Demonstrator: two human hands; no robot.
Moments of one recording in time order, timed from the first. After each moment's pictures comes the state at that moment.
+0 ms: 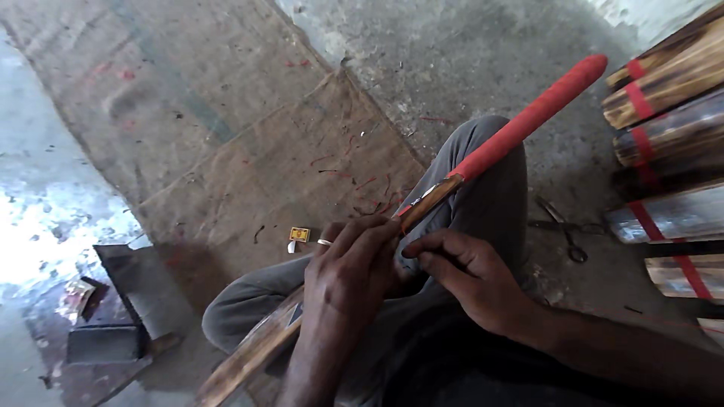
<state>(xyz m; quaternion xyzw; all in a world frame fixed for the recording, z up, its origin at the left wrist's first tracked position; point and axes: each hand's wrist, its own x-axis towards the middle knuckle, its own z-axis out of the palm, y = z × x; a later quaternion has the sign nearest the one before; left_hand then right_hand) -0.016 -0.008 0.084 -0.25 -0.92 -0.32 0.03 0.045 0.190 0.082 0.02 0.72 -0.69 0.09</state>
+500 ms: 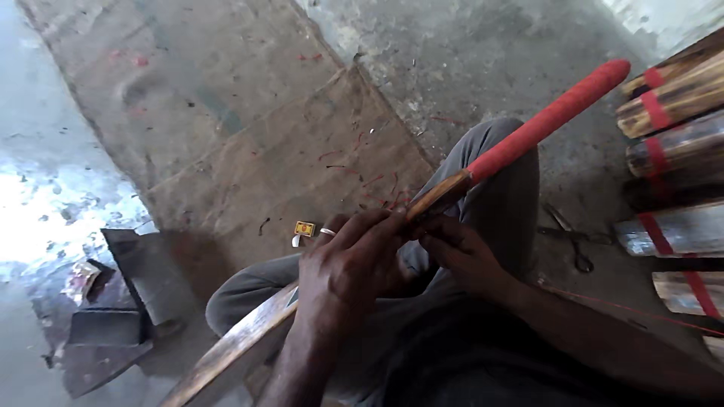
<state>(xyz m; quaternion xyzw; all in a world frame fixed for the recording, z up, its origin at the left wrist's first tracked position) -0.026 -0.019 0.080 -0.28 -0.93 -0.25 0.04 0.018 0.199 0.022 -0.03 0.66 -0.74 0.09</state>
